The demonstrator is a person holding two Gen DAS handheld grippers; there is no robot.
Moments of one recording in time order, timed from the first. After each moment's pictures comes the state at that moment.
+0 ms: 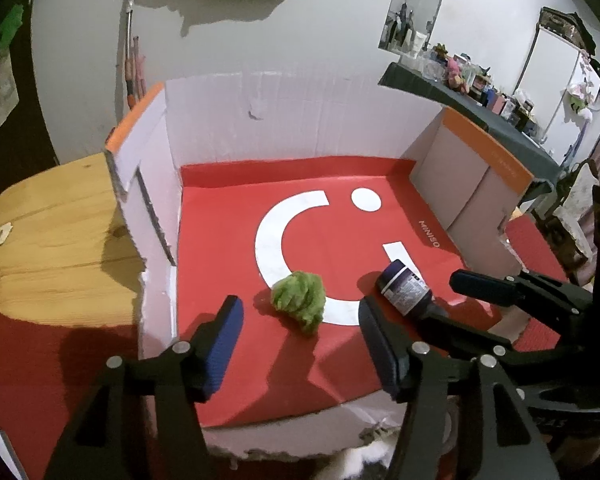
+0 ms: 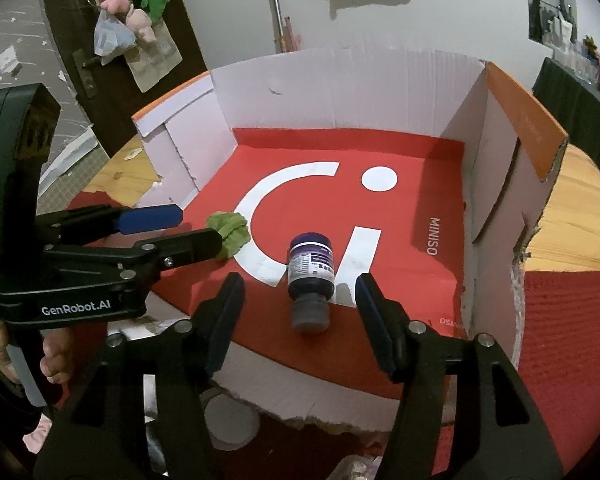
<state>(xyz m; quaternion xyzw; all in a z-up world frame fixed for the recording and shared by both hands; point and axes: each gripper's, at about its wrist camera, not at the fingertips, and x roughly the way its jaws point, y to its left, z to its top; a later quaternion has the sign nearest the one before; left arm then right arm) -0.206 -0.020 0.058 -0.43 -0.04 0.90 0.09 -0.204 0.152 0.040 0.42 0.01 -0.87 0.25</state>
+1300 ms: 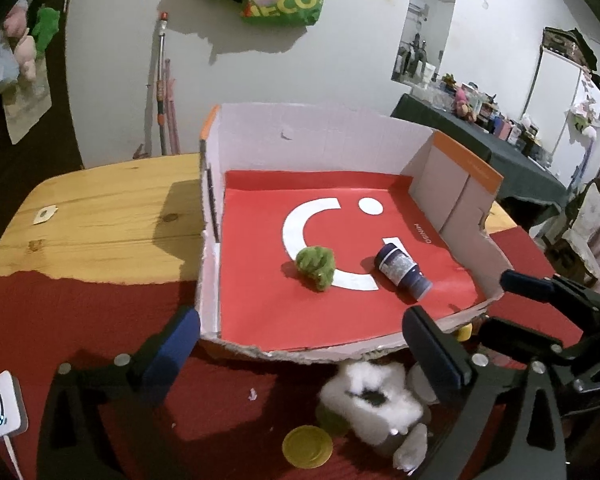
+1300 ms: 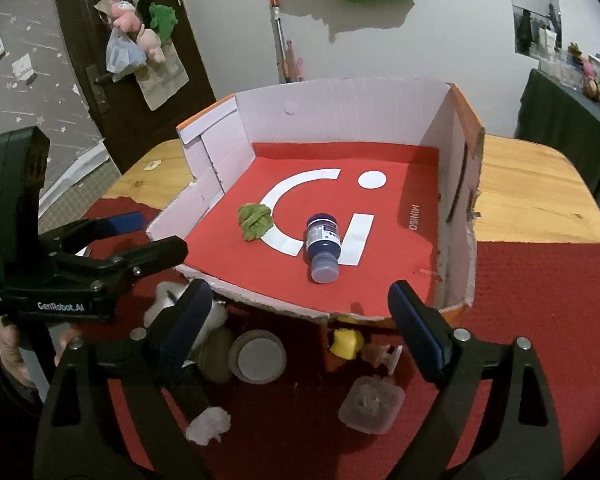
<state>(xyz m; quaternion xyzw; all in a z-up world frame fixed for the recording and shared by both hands) -0.140 -0.033 0.073 -0.38 -0.05 0.92 0.05 -0.147 0.172 0.063 0.38 0.00 -0.89 0.25</state>
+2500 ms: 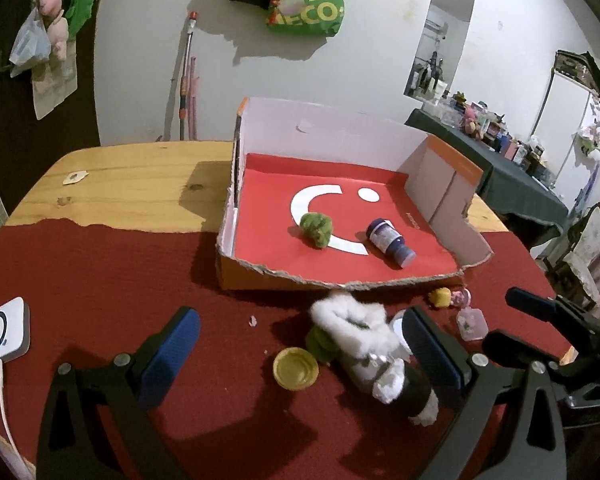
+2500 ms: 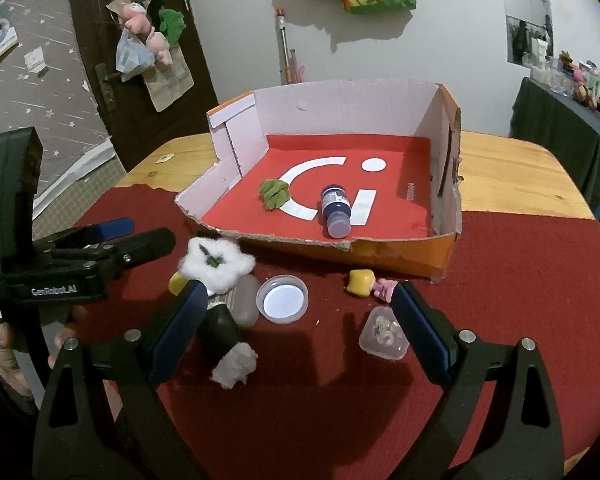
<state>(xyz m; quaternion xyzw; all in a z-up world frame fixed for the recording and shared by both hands) -0.076 -0.033 0.074 -0.36 -0.08 0.93 0.03 -0.094 0.176 0.060 0.36 0.00 -0.90 0.25</state>
